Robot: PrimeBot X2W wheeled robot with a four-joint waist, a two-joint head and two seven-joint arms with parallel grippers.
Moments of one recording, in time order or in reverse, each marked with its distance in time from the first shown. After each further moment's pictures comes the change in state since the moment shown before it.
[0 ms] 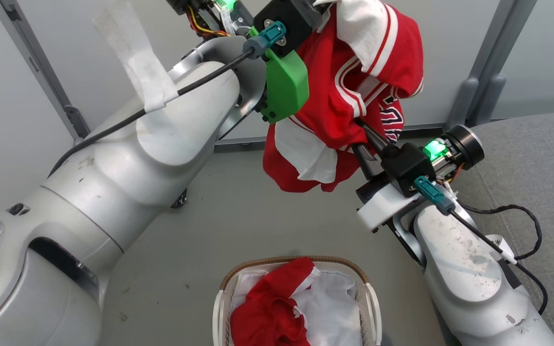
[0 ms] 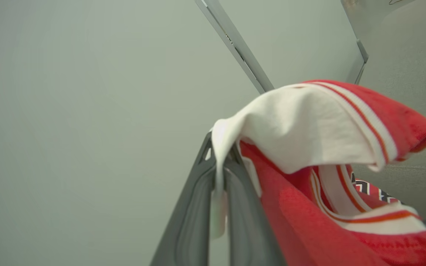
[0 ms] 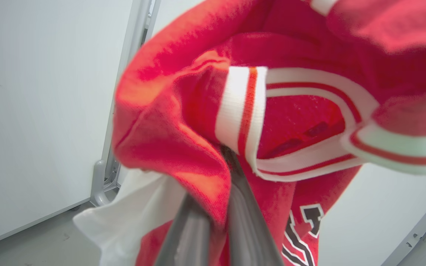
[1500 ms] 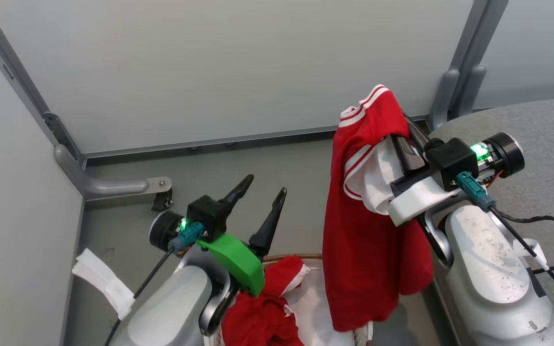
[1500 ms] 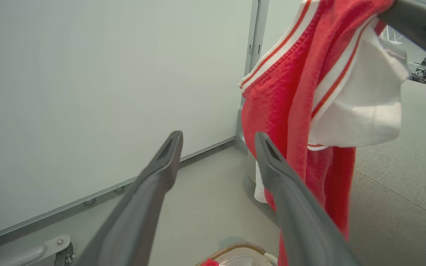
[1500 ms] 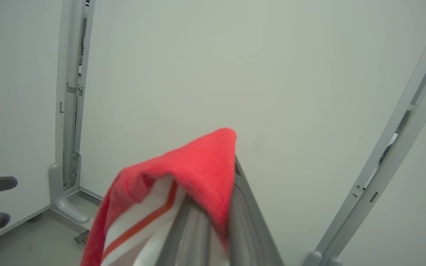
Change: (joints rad) left arm 0.803 0.031 0.392 -0.221 -0.014 0.031 -0.104; right arm 0.052 0.000 -0.153 -0.030 -0.004 0.000 0.000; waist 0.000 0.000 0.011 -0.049
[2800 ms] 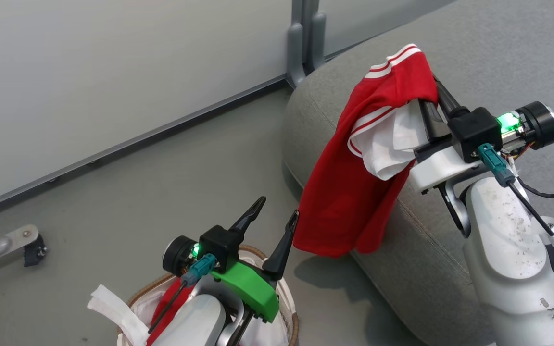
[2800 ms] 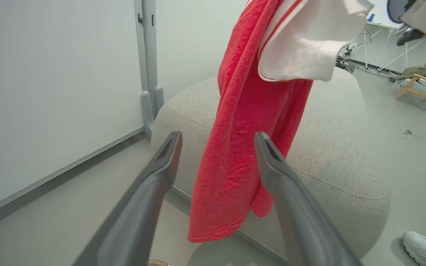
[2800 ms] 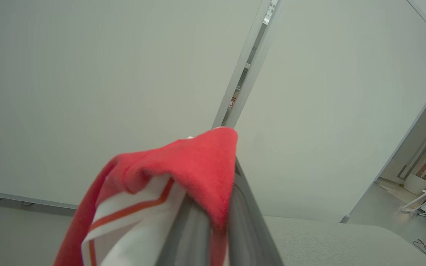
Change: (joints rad) left arm 0.181 -0.090 0.152 -0.085 0.185 -0.032 0.000; right arm -0.074 -0.001 -0.102 -0.003 -0.117 0.000 0.000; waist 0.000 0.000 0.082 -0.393
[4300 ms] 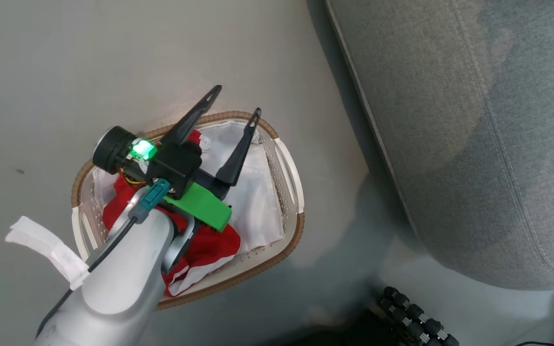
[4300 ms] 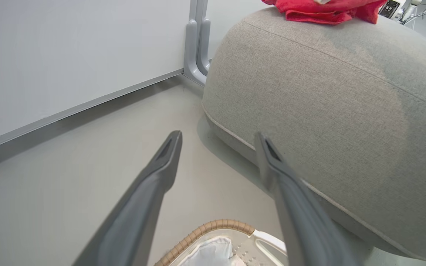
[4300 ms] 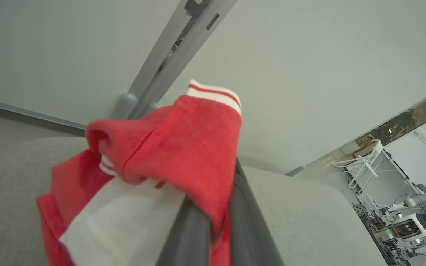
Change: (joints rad) left arm -0.269 0.175 0.022 -0.136 0.134 0.011 0.000; right arm -0.618 -0.192 -0.384 0.386 -0.274 0.000 -0.001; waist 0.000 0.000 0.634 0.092
